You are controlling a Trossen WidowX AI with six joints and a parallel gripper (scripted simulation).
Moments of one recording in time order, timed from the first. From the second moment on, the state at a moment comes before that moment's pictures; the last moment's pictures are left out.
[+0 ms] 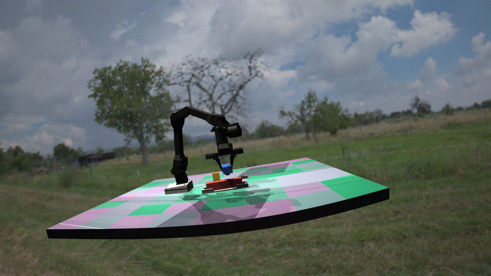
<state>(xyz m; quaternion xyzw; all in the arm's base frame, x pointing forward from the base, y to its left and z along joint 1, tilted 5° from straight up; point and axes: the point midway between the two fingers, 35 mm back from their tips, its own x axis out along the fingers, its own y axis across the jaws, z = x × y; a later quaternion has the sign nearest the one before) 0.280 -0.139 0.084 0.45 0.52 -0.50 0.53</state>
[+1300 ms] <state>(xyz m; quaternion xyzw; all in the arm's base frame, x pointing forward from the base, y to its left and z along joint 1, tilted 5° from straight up) 0.278 -0.140 0.057 0.45 0.52 -0.50 0.53</state>
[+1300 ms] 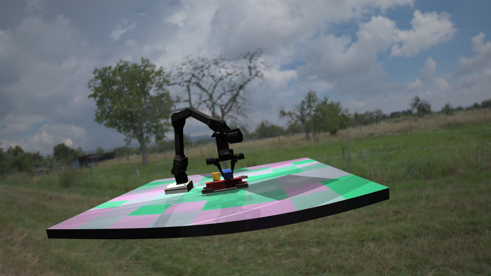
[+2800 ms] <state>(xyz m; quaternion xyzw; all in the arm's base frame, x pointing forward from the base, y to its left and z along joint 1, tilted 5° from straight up) 0.284 -0.135 0.140 0.14 0.69 -0.18 0.68</state>
